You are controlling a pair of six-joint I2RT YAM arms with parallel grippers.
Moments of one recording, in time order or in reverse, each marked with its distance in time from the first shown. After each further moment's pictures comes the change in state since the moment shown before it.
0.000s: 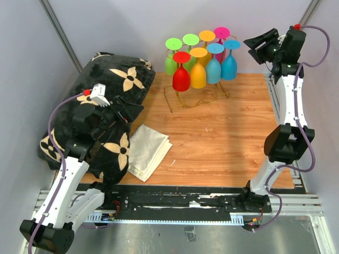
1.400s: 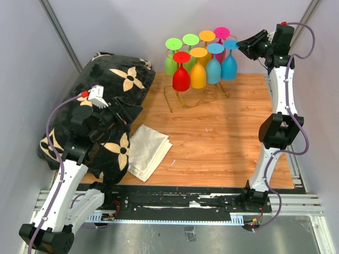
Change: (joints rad) left arm 0.000 -0.035 0.000 -0.025 -0.005 -0.019; right arm 0.038 0.262 0.319 -0.146 -0.063 -0.002
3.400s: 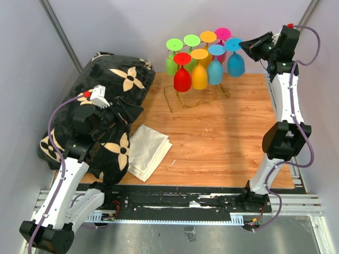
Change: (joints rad) left arm 0.000 0.024 0.000 -0.021 -0.004 -0.004; right arm 0.002 -0.193 -0.255 0.162 0.000 0.103
